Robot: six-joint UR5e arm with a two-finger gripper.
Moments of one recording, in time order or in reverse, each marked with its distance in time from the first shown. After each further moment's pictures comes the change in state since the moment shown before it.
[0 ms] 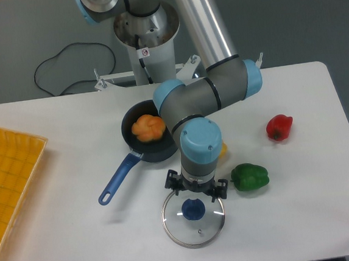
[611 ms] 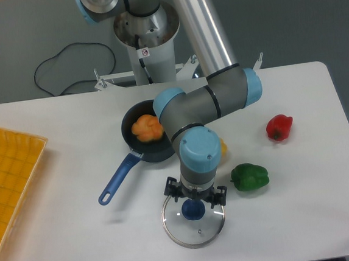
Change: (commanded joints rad) arm -0.021 -0.041 0.040 0.015 0.000 -0.029
